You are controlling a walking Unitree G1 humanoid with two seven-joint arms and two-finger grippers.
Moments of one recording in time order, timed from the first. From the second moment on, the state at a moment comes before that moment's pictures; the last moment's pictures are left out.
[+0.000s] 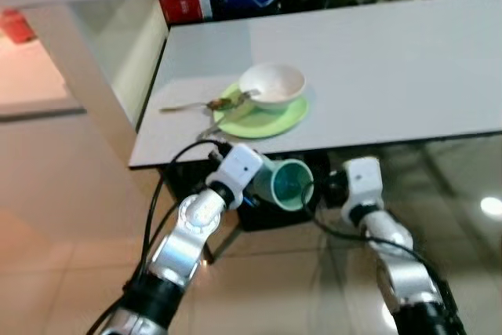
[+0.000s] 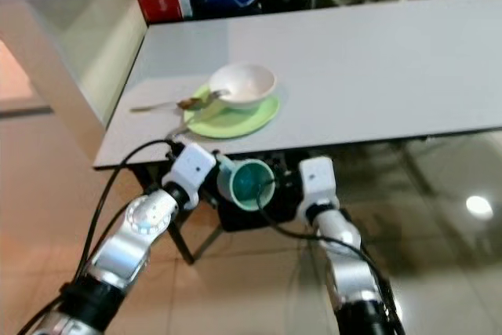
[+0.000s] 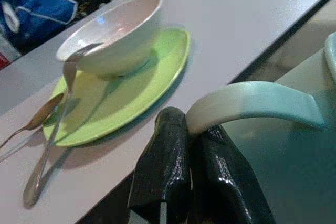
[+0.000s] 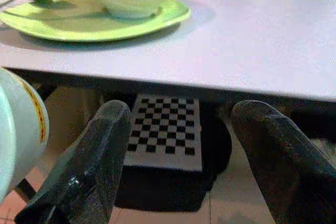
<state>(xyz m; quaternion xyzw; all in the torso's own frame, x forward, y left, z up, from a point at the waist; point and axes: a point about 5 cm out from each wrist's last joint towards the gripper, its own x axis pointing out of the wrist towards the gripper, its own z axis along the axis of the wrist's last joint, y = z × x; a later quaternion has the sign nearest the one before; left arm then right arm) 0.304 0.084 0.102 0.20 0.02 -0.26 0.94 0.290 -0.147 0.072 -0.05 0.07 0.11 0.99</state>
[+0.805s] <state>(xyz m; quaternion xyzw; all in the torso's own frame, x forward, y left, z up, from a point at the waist) 0.314 0.085 0.109 0.14 0.02 -0.24 0.96 0.285 -0.152 0.068 -0.05 0.07 0.11 0.99</state>
